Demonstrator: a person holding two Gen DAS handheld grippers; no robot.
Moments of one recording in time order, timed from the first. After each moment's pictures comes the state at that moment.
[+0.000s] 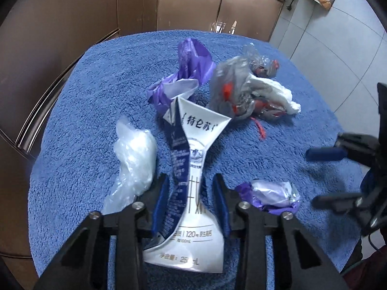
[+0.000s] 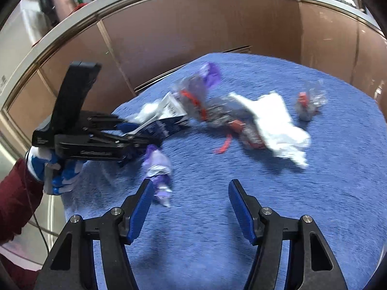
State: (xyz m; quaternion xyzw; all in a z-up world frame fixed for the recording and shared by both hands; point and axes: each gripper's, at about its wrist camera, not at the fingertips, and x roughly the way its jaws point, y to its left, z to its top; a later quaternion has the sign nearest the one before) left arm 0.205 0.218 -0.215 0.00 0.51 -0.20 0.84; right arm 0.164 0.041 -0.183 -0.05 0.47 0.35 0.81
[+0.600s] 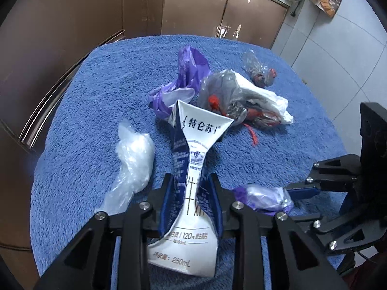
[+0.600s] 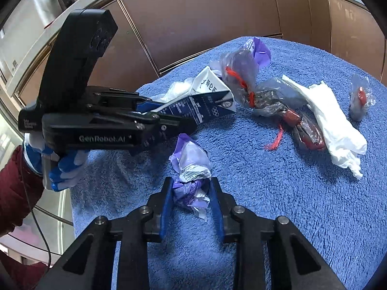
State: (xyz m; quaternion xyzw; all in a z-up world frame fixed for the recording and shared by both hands) left arm 0.200 0.211 -0.202 -0.02 0.50 -0.19 0.84; right arm 0.165 0.073 -0.203 -0.05 0.48 0.40 0.78
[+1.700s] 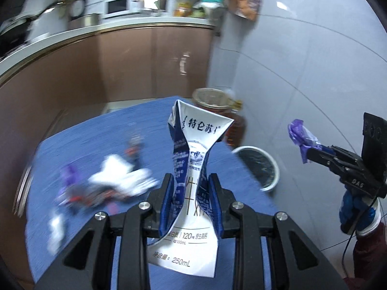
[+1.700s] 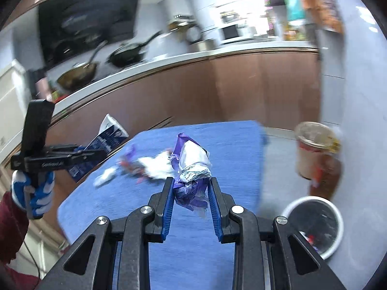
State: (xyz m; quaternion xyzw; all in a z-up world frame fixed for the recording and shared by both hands) left arm 0.139 0.014 -0.047 0.04 0.39 -0.31 0.87; right arm 0.037 -0.215 -0.053 0.07 0.30 0.13 0.94
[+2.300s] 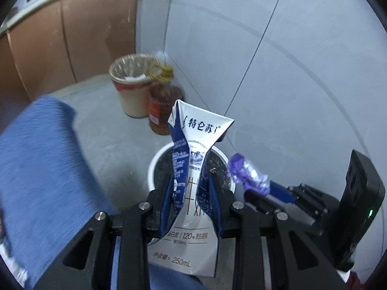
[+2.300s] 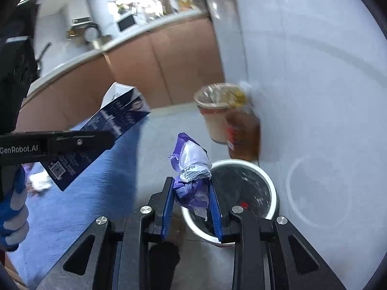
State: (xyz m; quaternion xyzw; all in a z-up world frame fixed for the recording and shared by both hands) left arm 0.228 -0.282 -0.149 0.09 0.48 -0.43 0.76; right arm 0.072 -0.370 -0.166 0.14 0.38 -0.10 0.91
